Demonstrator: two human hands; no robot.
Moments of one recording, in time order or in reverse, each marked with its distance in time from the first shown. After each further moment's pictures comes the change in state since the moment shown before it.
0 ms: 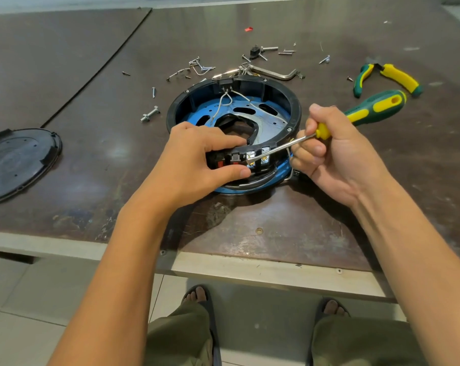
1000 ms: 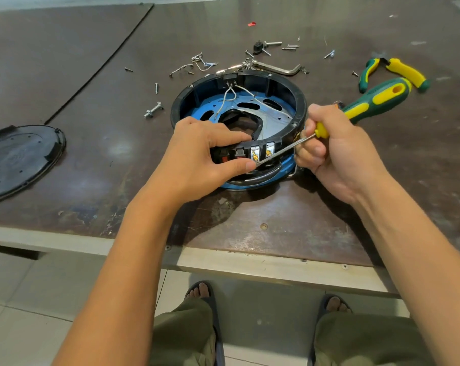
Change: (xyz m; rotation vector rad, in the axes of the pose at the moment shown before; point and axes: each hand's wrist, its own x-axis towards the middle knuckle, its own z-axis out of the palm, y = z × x) left_hand 0.000 0.002 -0.001 -0.033 -0.021 -0.021; right_hand -0.002 0.006 0.006 -0.152 0.071 -0.082
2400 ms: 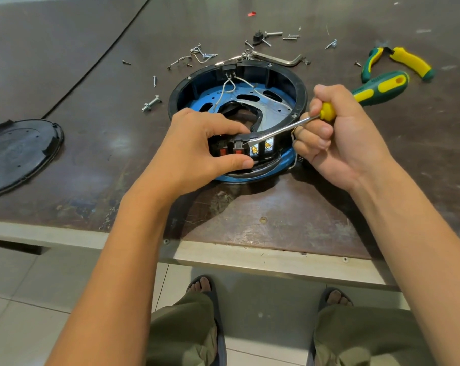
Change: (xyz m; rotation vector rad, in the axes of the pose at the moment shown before) left_hand 0.002 -0.005 -0.002 0.007 -0.034 0.026; right_hand 0.004 -0.006 0.001 0.210 -0.023 0.098
